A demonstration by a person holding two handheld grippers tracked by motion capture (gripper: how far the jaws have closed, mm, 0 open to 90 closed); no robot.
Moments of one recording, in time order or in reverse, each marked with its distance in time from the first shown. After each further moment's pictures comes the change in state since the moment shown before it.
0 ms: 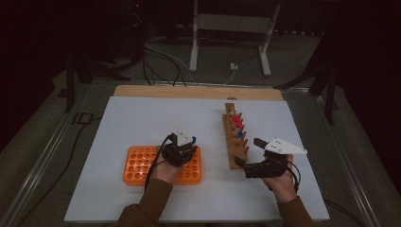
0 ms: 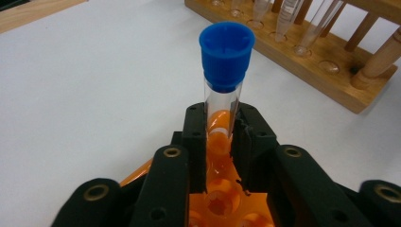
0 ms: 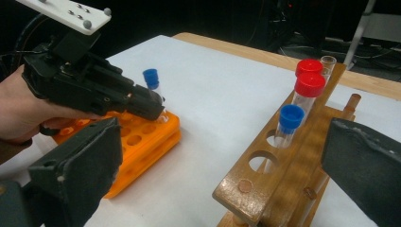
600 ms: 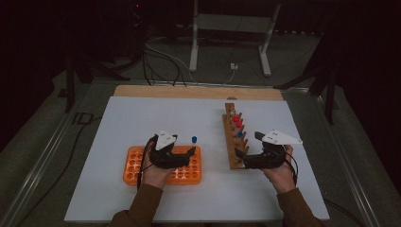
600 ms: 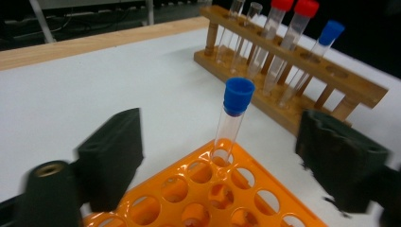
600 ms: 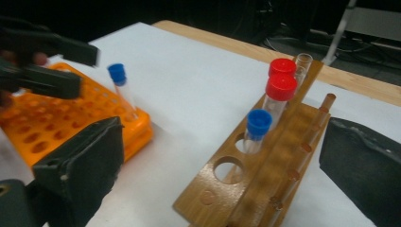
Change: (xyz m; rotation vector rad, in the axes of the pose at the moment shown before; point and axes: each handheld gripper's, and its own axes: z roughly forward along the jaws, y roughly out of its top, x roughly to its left) left arm 0.013 -0.012 -0.040 -0.224 -0.034 -0.135; right arm -0.017 0.008 0.018 0.060 -0.064 -0.035
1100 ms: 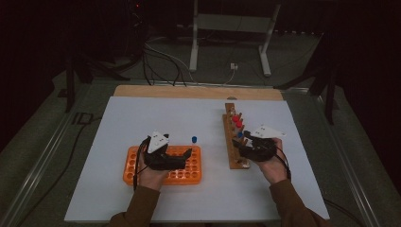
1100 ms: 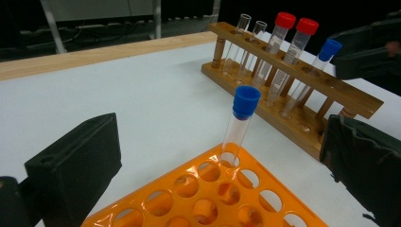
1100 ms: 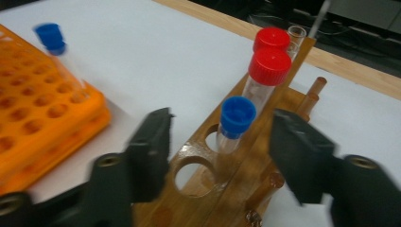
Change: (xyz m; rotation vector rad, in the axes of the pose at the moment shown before) left arm 0.002 -0.002 -0.013 -0.040 0.038 0.000; right arm -0.009 -0.004 0.038 0.100 -0.083 -0.055
